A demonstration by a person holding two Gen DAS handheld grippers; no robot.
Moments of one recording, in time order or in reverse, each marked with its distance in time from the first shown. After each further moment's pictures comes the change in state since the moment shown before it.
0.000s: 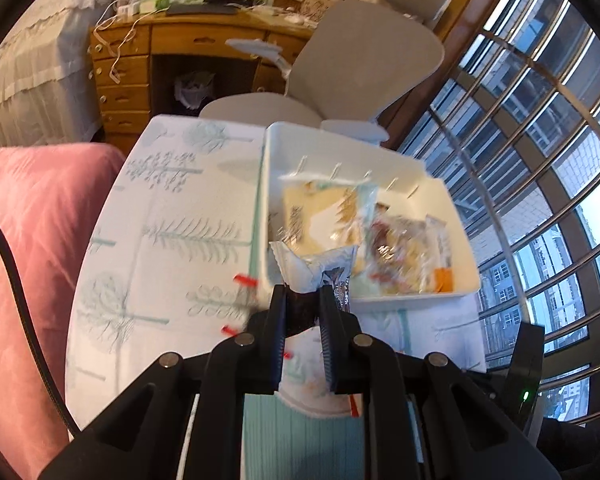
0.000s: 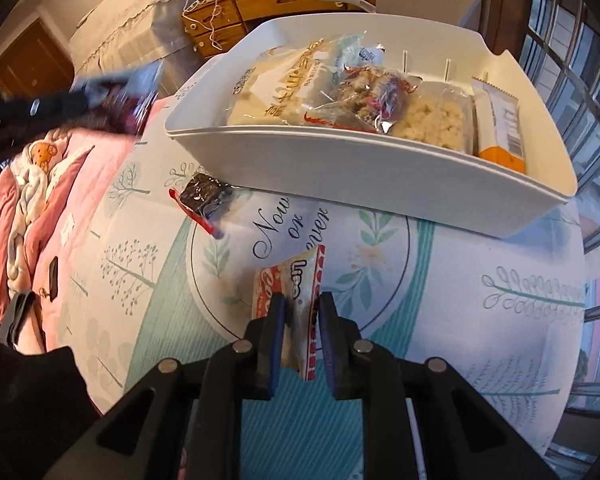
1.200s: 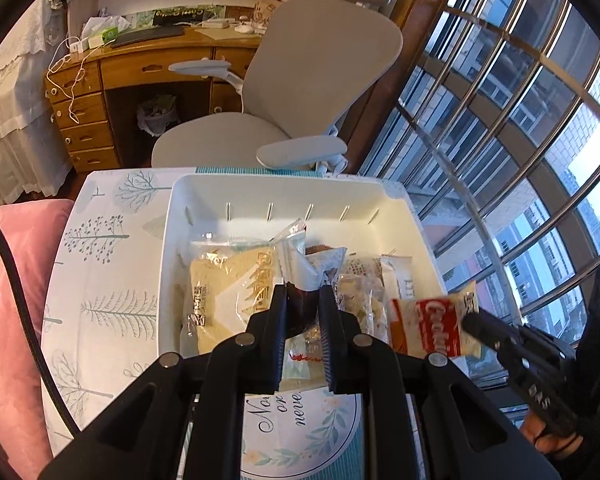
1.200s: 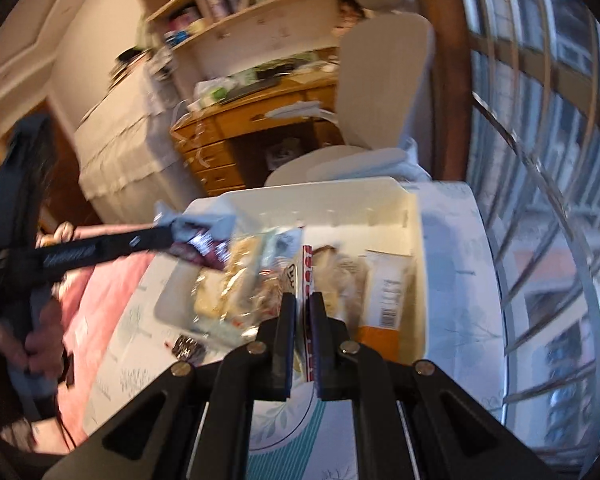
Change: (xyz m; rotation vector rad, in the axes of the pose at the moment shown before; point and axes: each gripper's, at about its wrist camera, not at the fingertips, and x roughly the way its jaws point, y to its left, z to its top) left arm 0.057 -0.098 0.061 0.118 0.004 0.004; right arm -0.095 -0.107 0.074 0.177 -0.362 0.028
